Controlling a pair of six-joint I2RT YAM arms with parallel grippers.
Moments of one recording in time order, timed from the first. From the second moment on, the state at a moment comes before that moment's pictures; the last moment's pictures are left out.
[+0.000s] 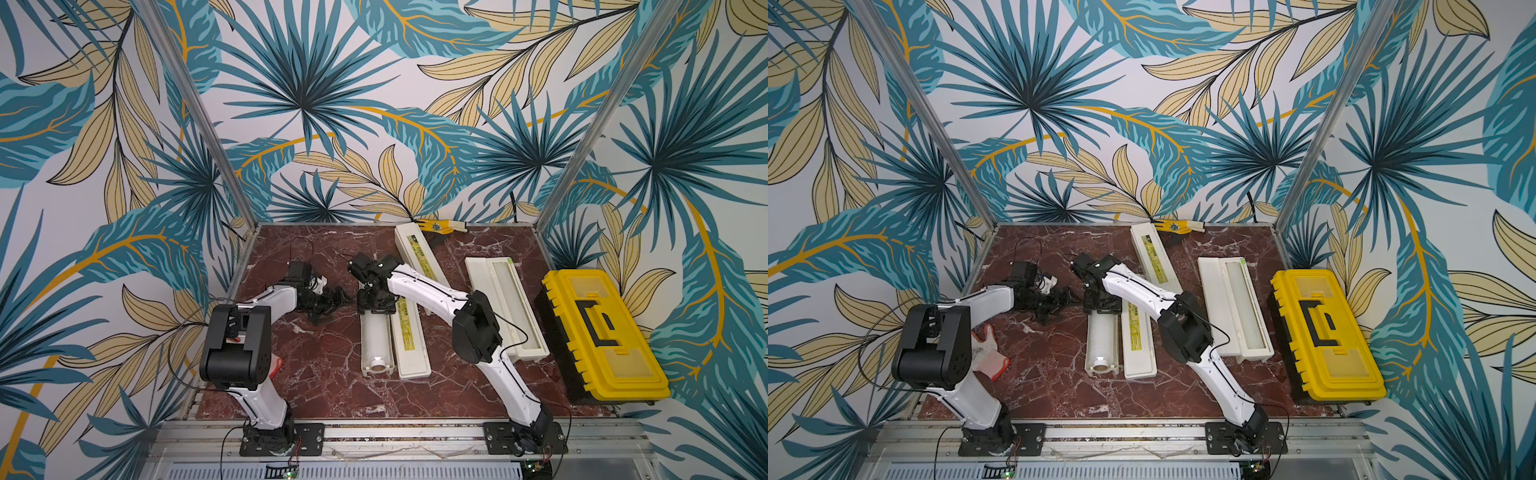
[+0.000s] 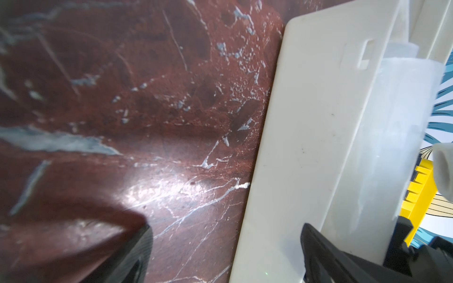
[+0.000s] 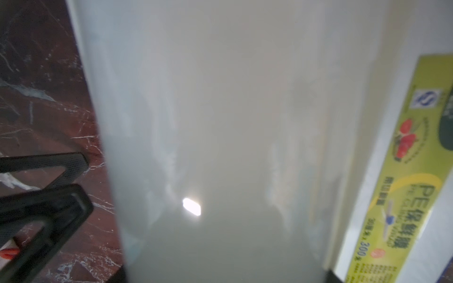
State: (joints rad) left arm -0.03 1.71 0.96 -0.44 0.63 -0.52; right arm 0.83 2.41 2.24 -1.20 0.01 0.78
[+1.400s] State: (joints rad) left arm -0.02 1.72 0.96 -0.44 0.64 -0.52; right arm 0.82 2.41 2.29 -1.20 0.04 0.78
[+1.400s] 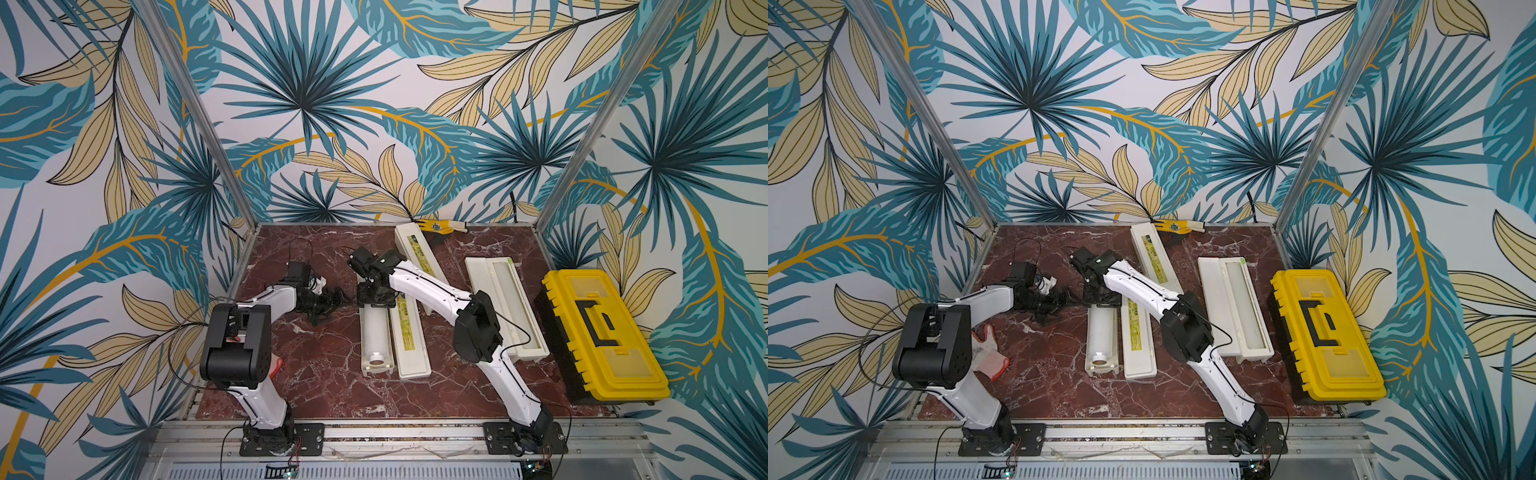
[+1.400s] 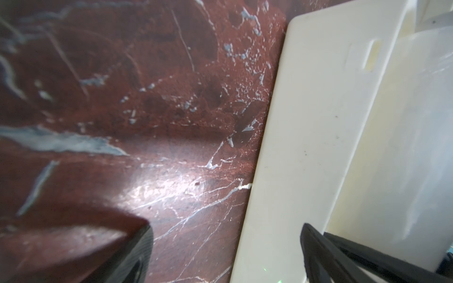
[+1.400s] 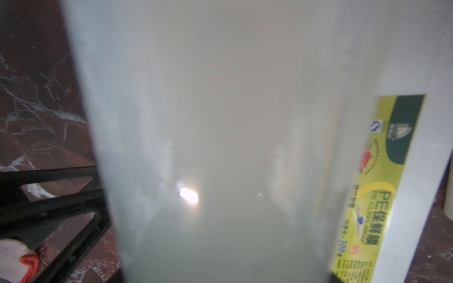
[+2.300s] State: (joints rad) left arm -0.02 1.72 0.96 -0.44 0.65 -0.52; right arm 0.83 2.41 2.22 -1.17 0.01 0.77
